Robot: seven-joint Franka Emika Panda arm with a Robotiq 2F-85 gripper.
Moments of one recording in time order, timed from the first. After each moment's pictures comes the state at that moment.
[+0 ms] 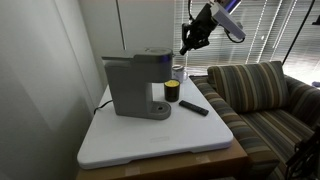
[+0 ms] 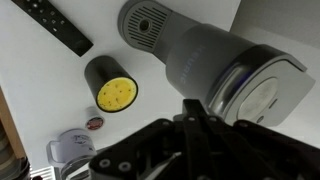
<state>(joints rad) 0.07 0.18 0.03 -2.22 0.98 2.84 -0.30</state>
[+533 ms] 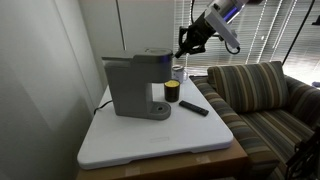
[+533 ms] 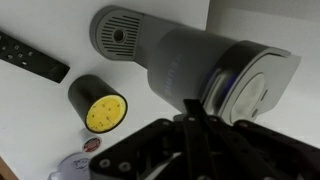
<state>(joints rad) 0.07 0.22 0.07 -2.19 1.35 2.87 -0.43</state>
